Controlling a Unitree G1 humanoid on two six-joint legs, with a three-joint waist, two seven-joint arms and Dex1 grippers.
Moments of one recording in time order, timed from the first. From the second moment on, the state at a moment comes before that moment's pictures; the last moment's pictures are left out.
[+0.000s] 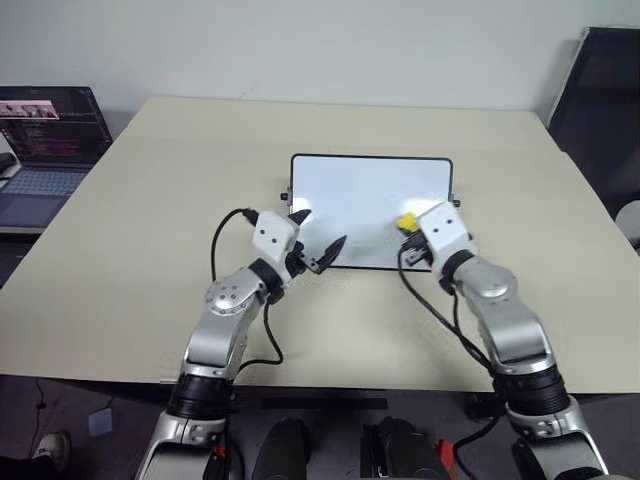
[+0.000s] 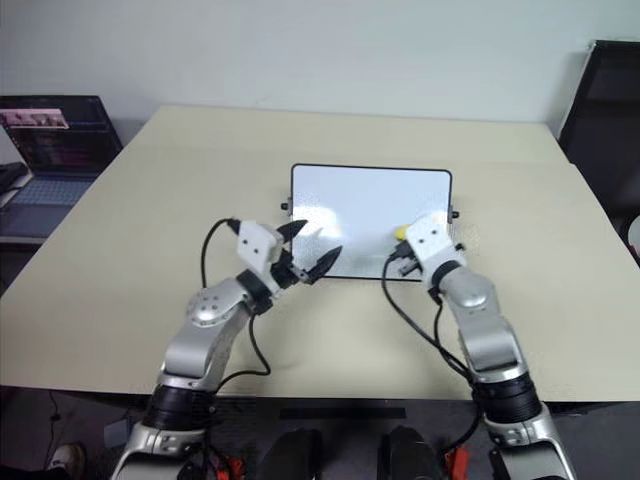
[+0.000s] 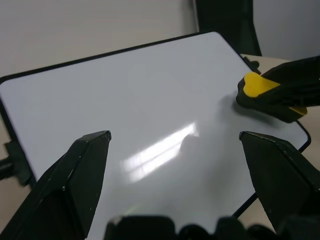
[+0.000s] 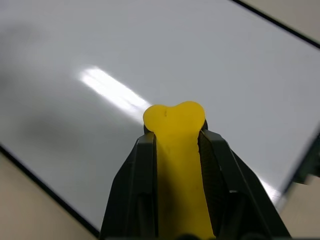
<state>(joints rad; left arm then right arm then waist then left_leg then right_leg) -0.39 0.25 -0.07 -0.02 -0.18 0.15 -0.57 -0.41 -0.34 0.10 -0.29 -0.17 0.65 0.33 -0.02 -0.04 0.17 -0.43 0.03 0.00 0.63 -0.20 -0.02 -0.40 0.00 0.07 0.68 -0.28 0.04</state>
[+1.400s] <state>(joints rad) -0.53 0.26 -0.23 0.29 -0.23 -0.02 -1.08 -0.47 -0.36 -0.36 -0.32 0.07 1.34 0.27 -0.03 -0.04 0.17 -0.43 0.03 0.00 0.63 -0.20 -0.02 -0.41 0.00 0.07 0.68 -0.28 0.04</state>
